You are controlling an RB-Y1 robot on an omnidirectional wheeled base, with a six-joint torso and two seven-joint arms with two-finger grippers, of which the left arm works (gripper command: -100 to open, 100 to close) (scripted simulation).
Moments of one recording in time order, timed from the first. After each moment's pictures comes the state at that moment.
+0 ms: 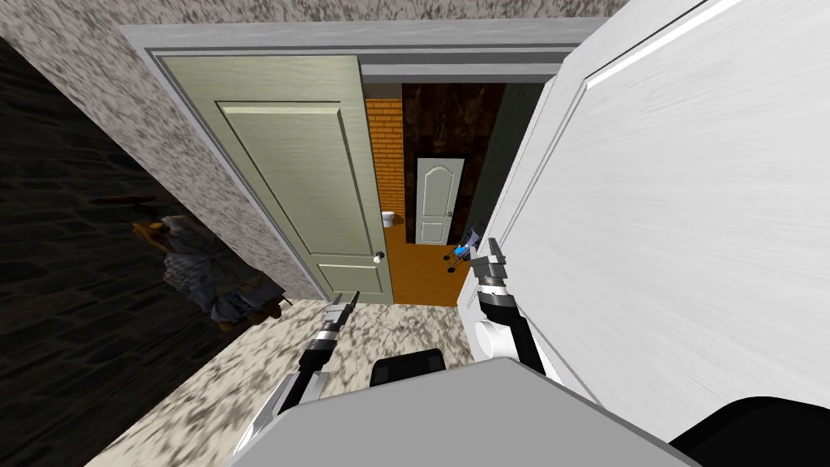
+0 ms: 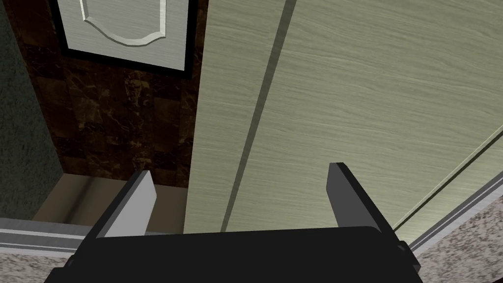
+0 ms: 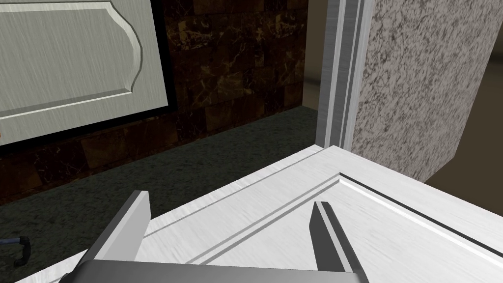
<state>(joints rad) 0.19 0.19 0.11 -1.17 -0.30 -0.83 -0.85</state>
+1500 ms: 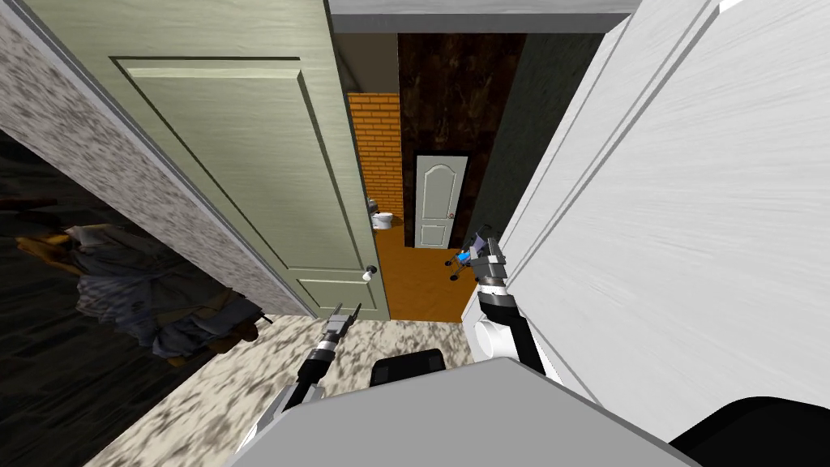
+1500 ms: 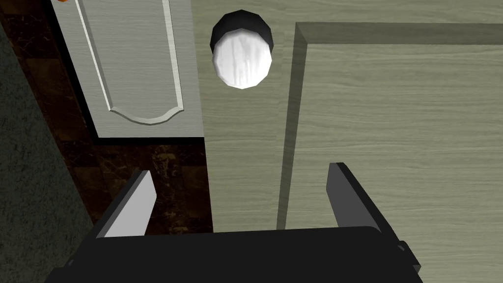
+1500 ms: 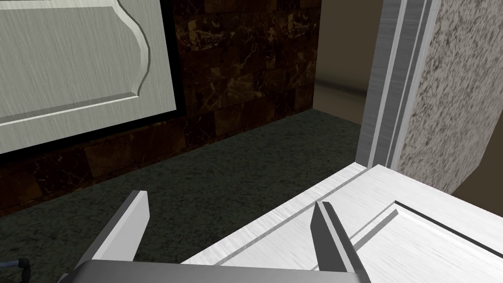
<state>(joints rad) 0.11 0.22 0.13 -0.88 -0.36 -0.91 -1.06</state>
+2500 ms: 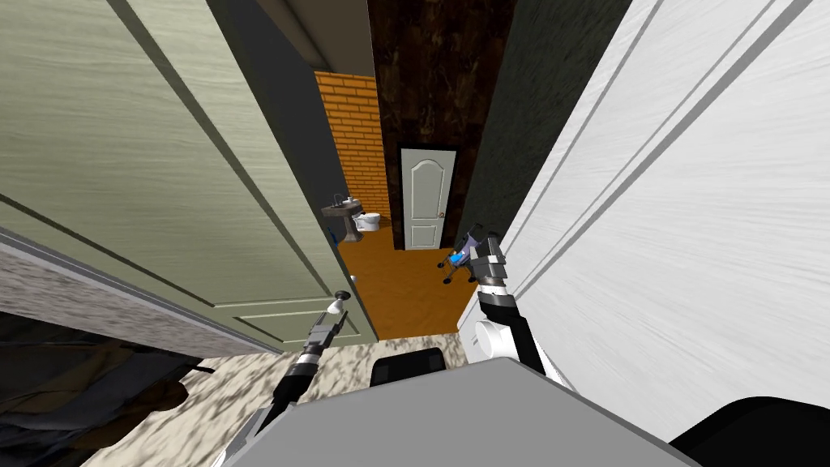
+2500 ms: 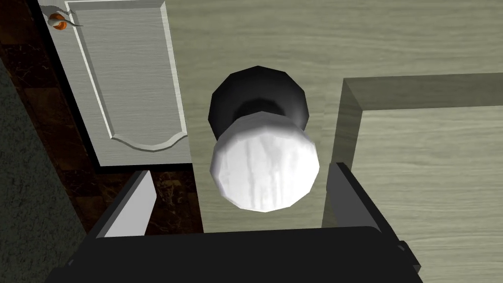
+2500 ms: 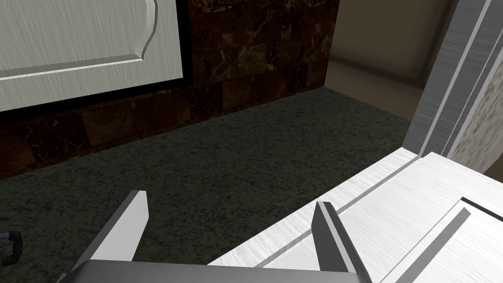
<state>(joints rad) 0.10 0.27 0.21 -0.73 -0.32 -0.98 -1.08</state>
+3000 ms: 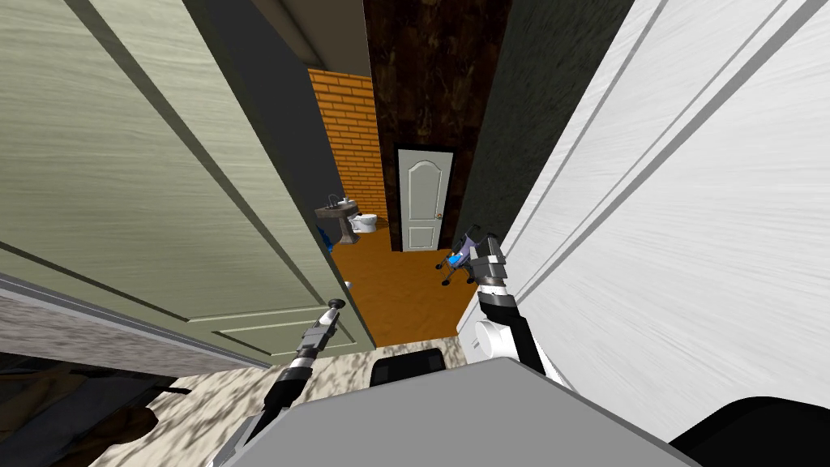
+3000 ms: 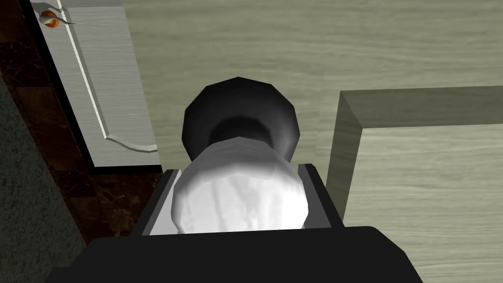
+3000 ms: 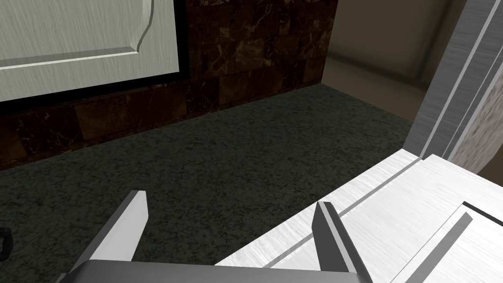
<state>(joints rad) 0.11 0.29 0.23 -0.73 -0.31 -0.98 -1.07</state>
